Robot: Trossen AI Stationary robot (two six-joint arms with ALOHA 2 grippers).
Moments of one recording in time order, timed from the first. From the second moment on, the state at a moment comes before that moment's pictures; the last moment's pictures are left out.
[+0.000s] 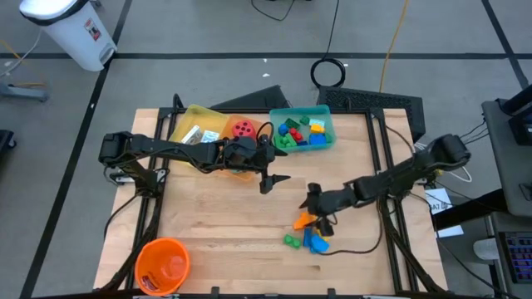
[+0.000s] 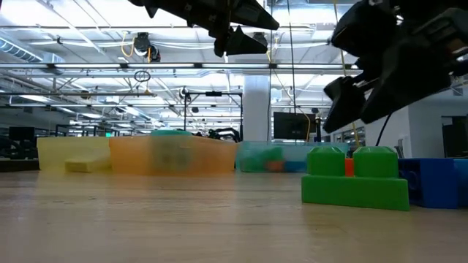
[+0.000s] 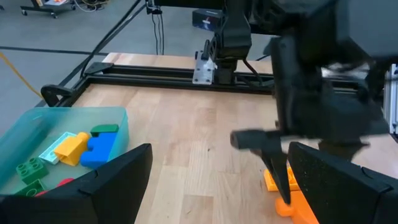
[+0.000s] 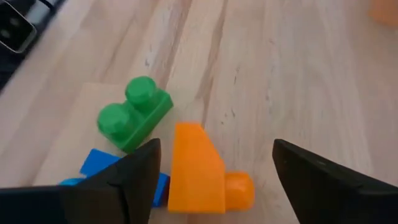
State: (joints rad) left arm 0.04 1.62 1.17 0.11 -0.01 -0.03; right arm 0.32 1.37 0.59 0.09 0.03 0.17
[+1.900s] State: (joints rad) left arm 0.04 1.62 1.17 0.12 -0.01 -0.03; right arm 0.03 1.35 0.88 -0.48 0.05 -0.15
